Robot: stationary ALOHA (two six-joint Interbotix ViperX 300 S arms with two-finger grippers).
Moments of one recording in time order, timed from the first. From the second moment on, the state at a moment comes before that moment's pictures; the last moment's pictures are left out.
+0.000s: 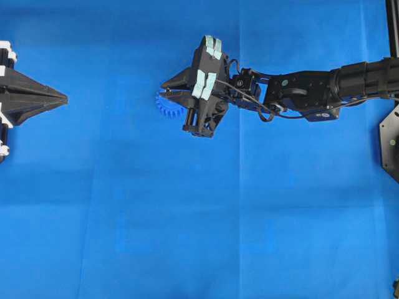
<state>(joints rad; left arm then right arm) 0.04 -1.02 1.25 0.00 -0.23 -0.05 -0.13 0.25 0.52 0.21 -0.36 -0.02</state>
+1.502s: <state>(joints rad) 0.04 -1.02 1.25 0.00 -0.23 -0.05 -0.13 0.28 0.53 0.21 -0.41 -0.03</state>
